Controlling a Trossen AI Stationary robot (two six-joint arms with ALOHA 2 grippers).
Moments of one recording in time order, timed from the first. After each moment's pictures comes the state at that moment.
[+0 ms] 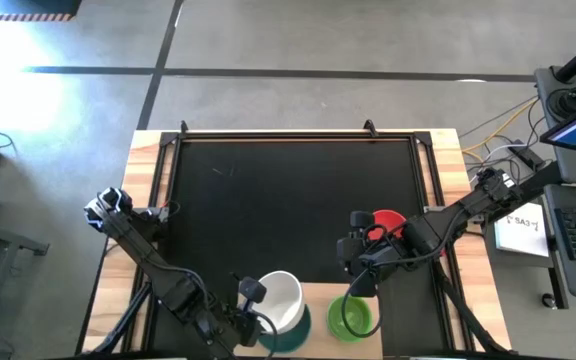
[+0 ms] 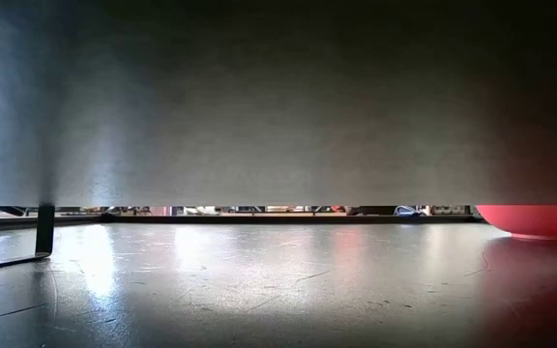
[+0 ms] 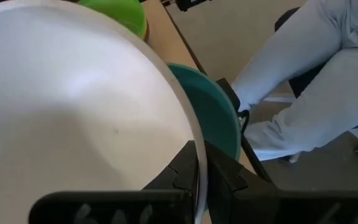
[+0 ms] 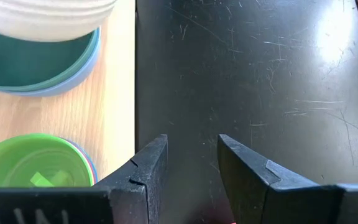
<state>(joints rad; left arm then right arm) -0.75 1.75 1.56 -0.65 -0.28 -0.20 0.51 1.57 1.60 -1.11 0.36 0.44</state>
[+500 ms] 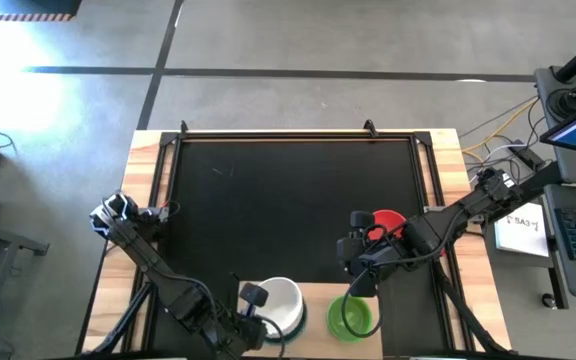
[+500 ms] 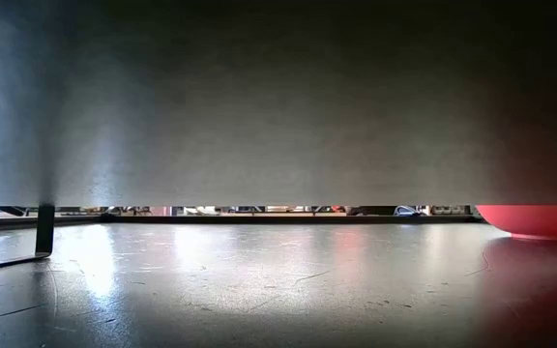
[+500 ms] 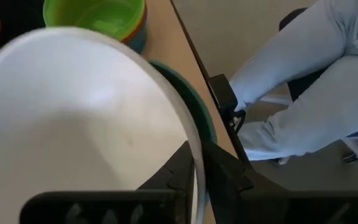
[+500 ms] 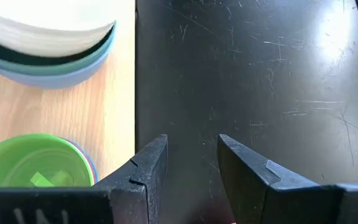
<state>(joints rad) -0.76 1.81 1.61 -0.68 -0.28 -0.31 0.51 1.57 1.60 -1.11 0.36 0.44</state>
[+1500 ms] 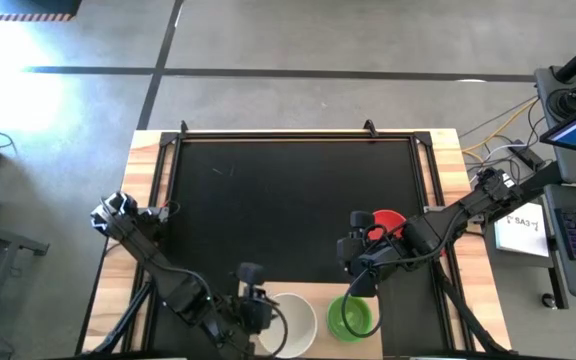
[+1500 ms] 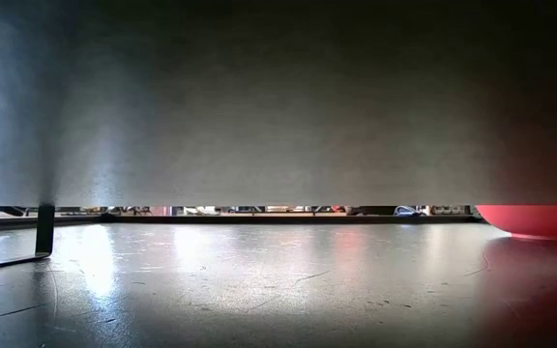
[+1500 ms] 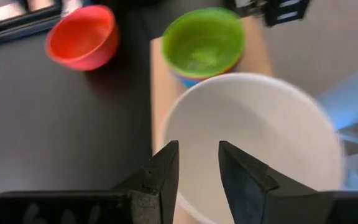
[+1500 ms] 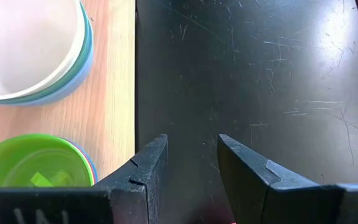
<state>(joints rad) -0.73 1.81 1.73 -0.82 -0.55 -0.36 0.51 1.57 1.60 -1.11 0.36 0.44</state>
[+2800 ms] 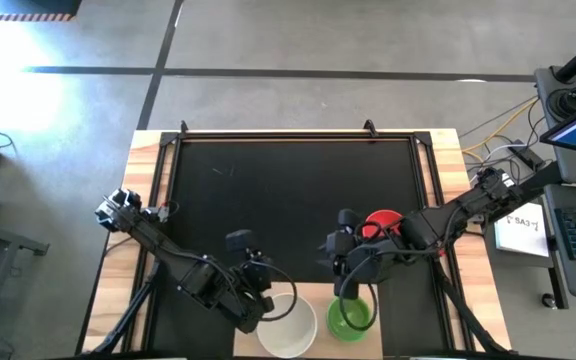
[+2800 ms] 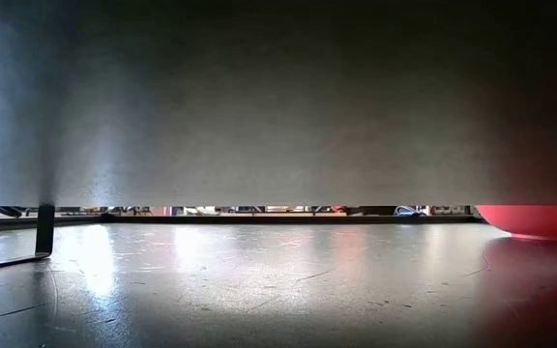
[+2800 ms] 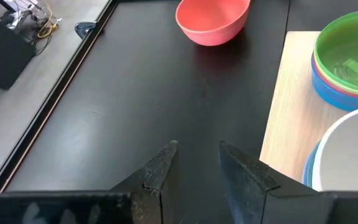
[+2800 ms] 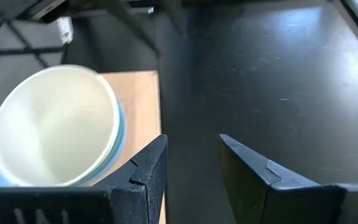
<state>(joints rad) -0.63 1.81 1.75 -1.08 -0.81 -0.68 0.48 1.57 1.60 -0.83 0.38 0.44</state>
